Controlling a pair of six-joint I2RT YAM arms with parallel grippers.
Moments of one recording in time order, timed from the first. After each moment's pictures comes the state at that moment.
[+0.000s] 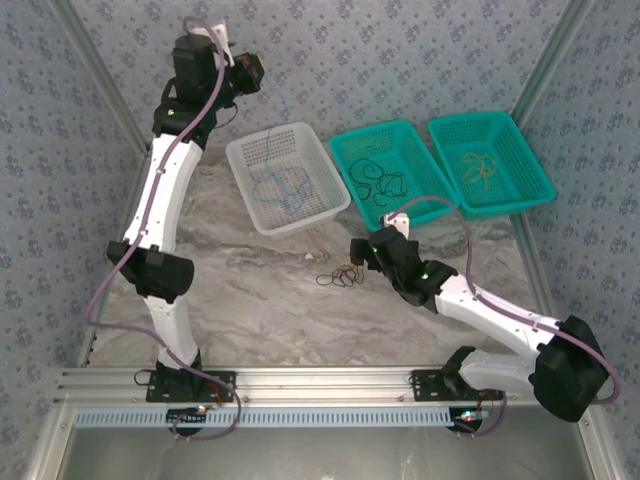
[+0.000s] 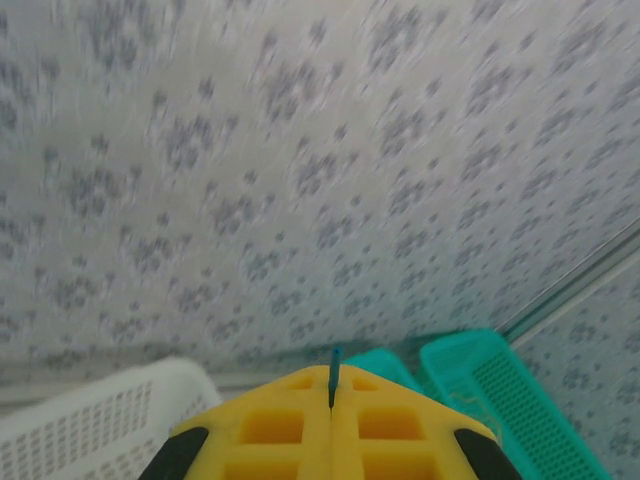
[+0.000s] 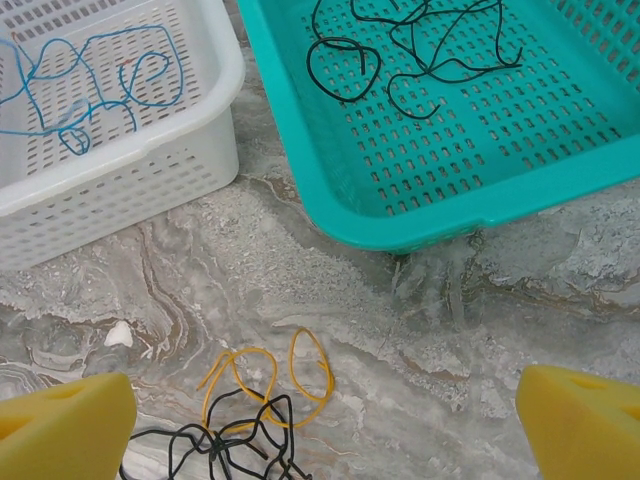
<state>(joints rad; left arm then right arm) -0.28 1.97 2.35 -0.58 0.20 -0.48 0.75 1.16 0.74 -0.29 0.45 0.58</state>
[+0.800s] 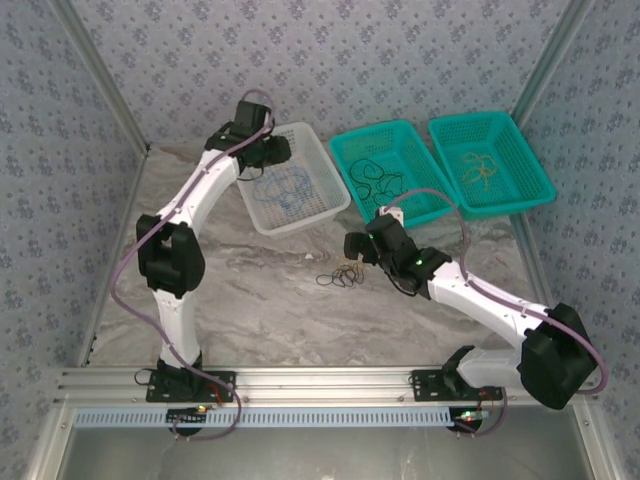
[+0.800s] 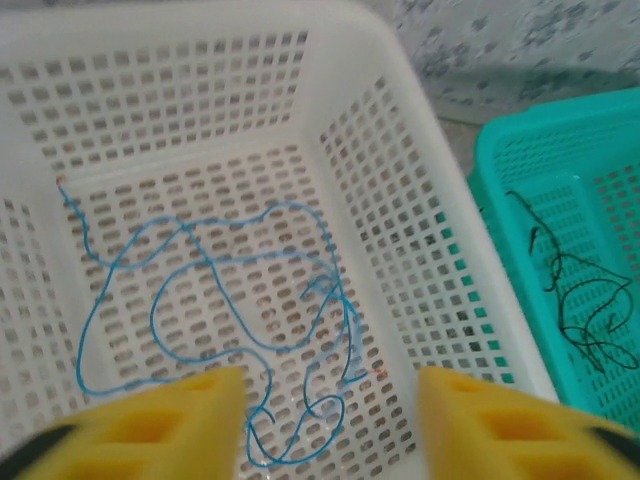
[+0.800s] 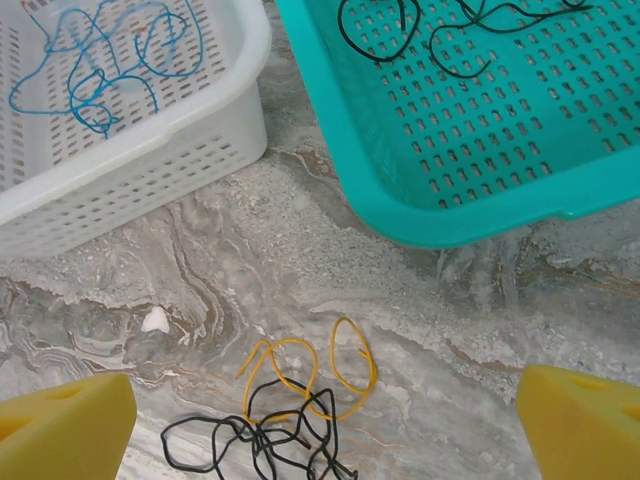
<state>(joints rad) -0.36 2.04 1.96 -0.71 0.02 -0.48 0.70 1.25 0.82 -0.34 0.30 0.61</state>
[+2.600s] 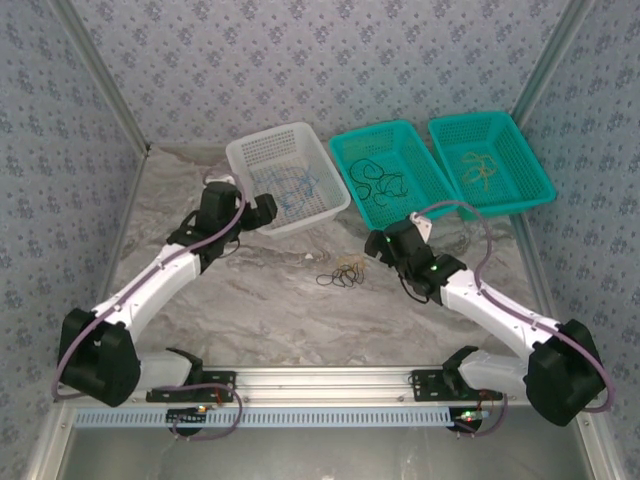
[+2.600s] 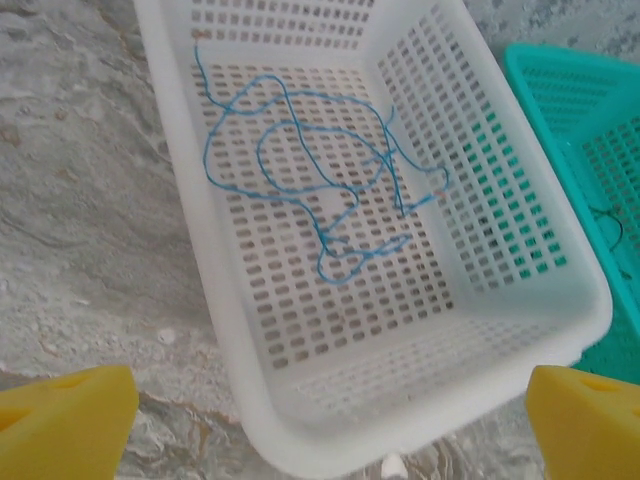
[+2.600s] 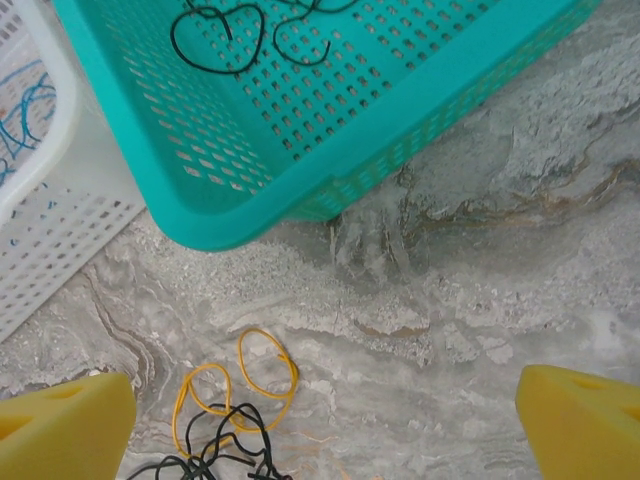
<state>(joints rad) -0.43 1.27 0.92 -0.25 -0.09 -0.59 0.60 1.17 0.73 -0.37 0.34 0.84</state>
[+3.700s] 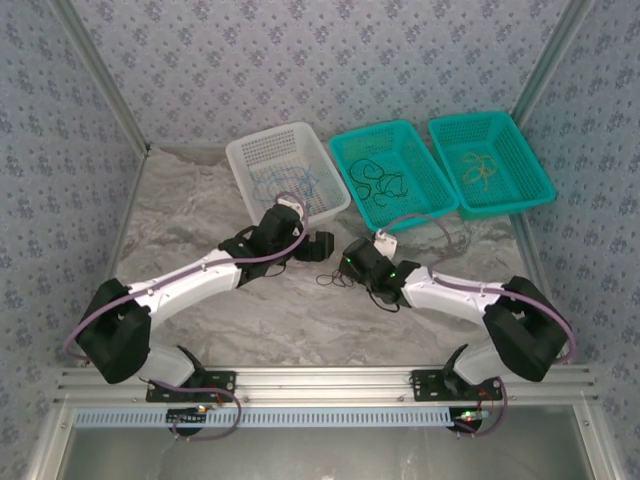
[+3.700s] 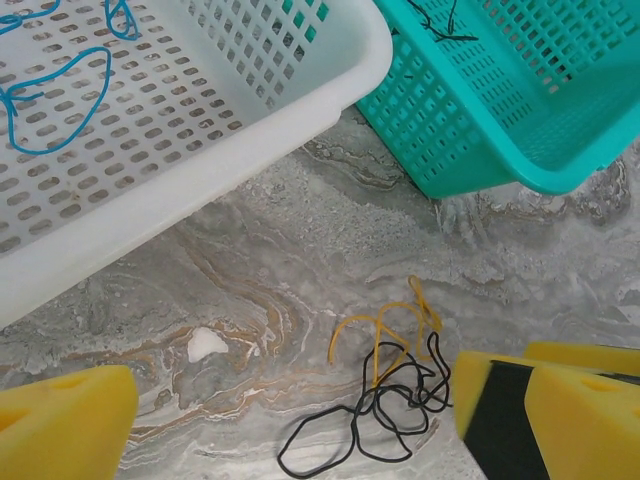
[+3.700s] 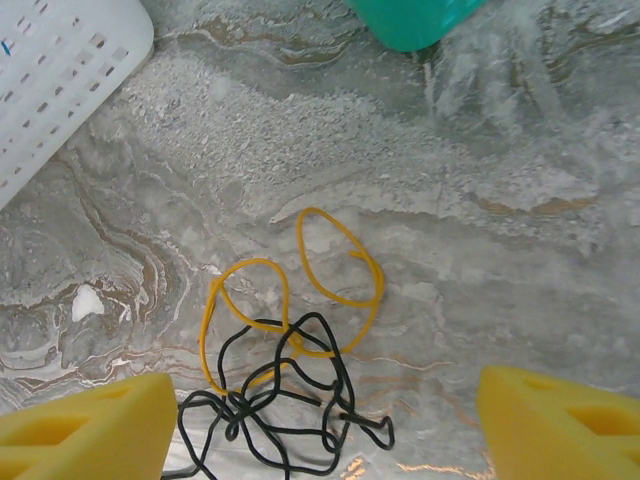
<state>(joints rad) -0.78 1.42 0.95 -0.20 -0.06 -0.54 0.82 1.44 0.74 -0.24 0.38 1.04</state>
